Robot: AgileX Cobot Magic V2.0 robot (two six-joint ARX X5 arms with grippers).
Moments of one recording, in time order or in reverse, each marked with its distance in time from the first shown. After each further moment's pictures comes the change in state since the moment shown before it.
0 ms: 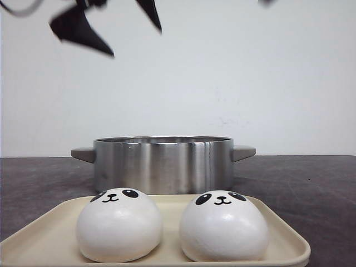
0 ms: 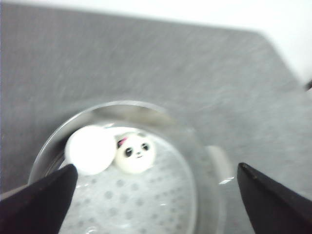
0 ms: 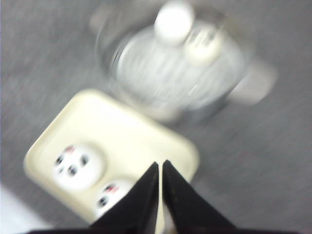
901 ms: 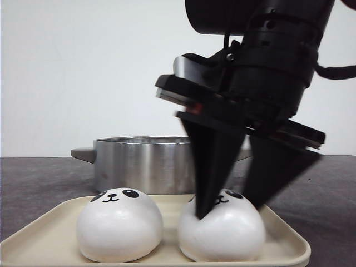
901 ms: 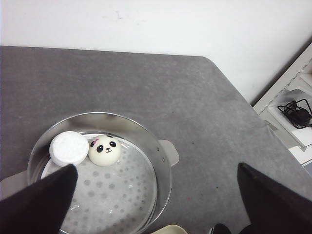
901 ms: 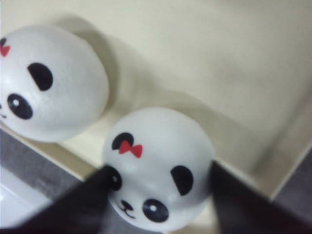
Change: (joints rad) left arm -0.074 -0.283 0.001 -0.197 -0.001 0.002; right arm 0.060 0.460 -0.169 0.208 -0.212 0.167
